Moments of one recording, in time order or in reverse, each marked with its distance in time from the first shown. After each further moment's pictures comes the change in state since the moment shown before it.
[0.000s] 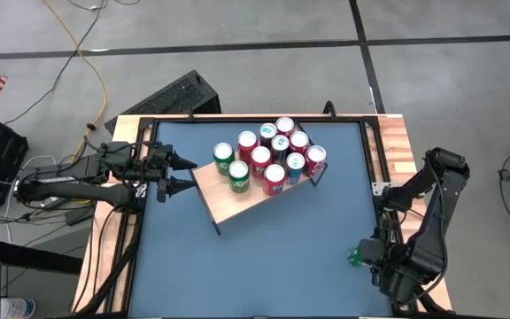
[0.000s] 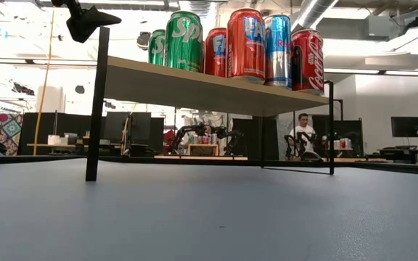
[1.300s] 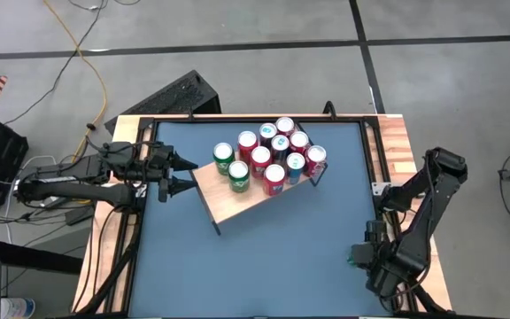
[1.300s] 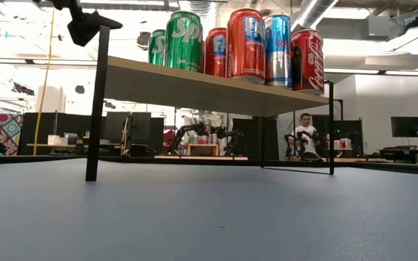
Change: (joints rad) left arm 0.000 0.015 0.000 -0.002 -0.003 -0.026; right arm -0.073 0.006 -0.118 0.168 -0.077 -0.217
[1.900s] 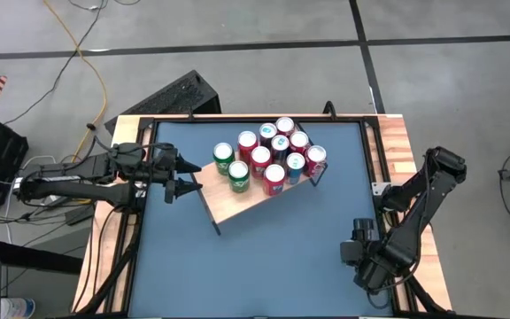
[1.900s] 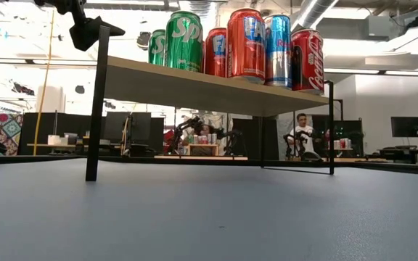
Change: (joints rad) left arm 0.000 0.057 0.000 -0.012 0.006 -0.028; right arm -0.091 -0.001 0.002 0.071 0.057 -0.125
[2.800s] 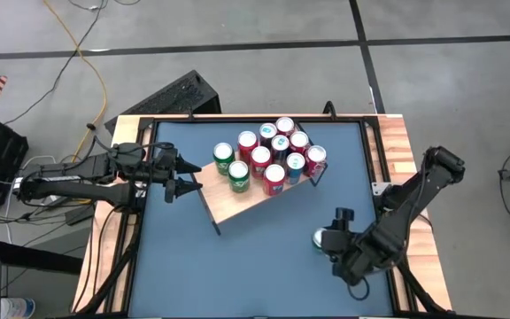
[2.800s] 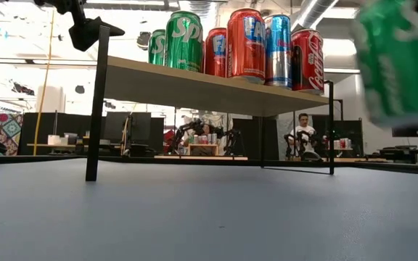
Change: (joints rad) left arm 0.000 0.000 0.000 0.000 0.000 -0.025; right arm -0.146 0.003 0.090 0.117 0.305 -0.119
